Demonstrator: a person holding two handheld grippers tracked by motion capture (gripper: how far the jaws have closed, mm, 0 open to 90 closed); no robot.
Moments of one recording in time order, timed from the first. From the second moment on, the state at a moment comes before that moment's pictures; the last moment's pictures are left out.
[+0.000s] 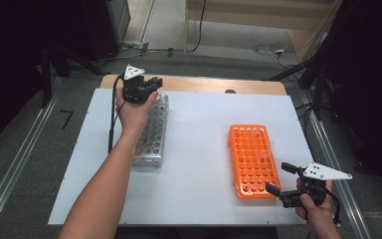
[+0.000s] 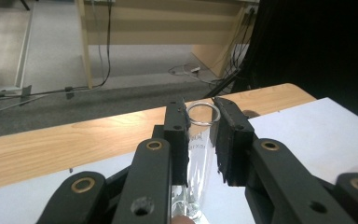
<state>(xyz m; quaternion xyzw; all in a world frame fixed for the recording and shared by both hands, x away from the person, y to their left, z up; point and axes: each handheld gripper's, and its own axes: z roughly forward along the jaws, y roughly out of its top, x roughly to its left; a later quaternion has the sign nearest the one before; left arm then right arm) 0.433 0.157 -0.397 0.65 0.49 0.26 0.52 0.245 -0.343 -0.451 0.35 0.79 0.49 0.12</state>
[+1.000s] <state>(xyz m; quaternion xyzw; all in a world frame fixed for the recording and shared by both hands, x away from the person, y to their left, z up) 0.439 0.145 -0.429 0.68 0.50 0.27 0.47 0.244 -0.343 -0.452 0.35 0.79 0.49 0.12</state>
